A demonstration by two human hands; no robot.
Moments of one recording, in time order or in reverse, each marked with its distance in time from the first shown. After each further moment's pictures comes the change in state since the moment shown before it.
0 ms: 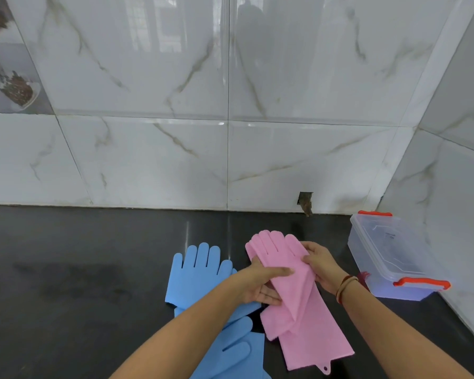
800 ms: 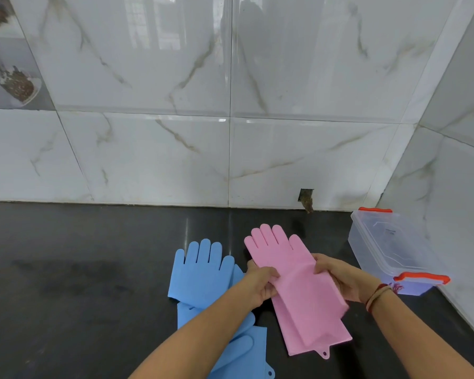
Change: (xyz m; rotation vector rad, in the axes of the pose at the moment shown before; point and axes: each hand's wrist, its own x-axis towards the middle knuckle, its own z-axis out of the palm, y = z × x) left_hand 0.018 -0.024 0.008 -0.445 0.199 0.089; right_hand -0.010 0.020 -0.044 0.040 -0.423 0.227
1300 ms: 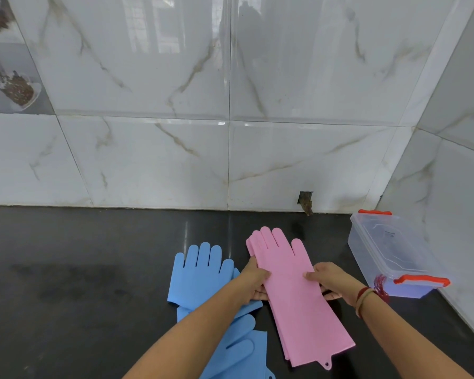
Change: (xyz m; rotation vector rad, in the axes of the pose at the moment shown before) left_hand 0.013 0.011 -0.009 0.474 0.002 0.032; right_hand 0.014 0.003 0.020 -0.465 0.405 0.061
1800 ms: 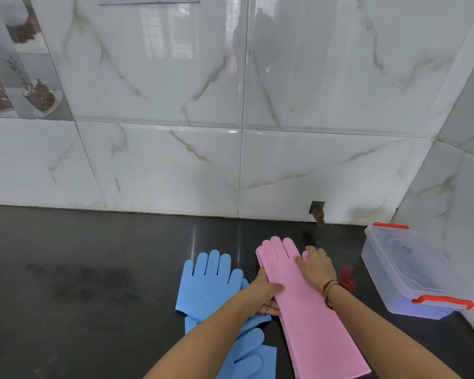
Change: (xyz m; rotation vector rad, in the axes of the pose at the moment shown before) left_hand 0.003 -0.003 -0.009 0.049 -0.121 0.002; right_hand 0.036 -0.048 0.032 -0.328 0.426 -0.257
